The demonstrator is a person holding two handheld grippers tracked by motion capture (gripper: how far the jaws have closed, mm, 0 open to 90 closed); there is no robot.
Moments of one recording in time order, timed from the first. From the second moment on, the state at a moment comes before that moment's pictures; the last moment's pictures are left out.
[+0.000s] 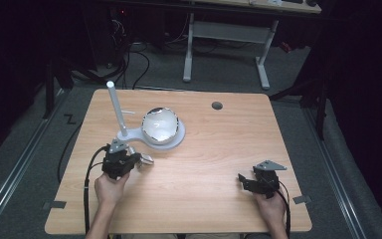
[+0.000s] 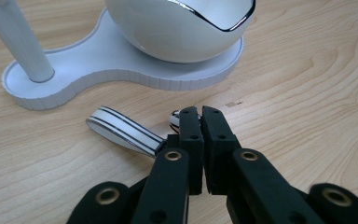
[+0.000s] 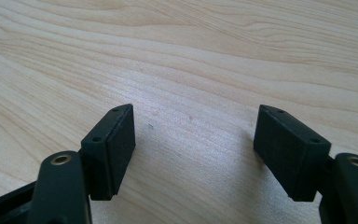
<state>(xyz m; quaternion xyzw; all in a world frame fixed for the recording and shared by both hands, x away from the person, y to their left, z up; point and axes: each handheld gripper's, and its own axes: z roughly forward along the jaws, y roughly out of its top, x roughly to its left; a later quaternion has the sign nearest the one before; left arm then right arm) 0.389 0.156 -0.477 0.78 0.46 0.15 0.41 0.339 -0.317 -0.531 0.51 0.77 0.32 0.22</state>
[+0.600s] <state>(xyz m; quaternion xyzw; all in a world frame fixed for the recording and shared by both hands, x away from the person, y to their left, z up) 0.385 0.154 -0.450 0.78 0.44 0.17 0.41 0.339 -0.317 -0.531 0.51 0.77 0.32 0.22</state>
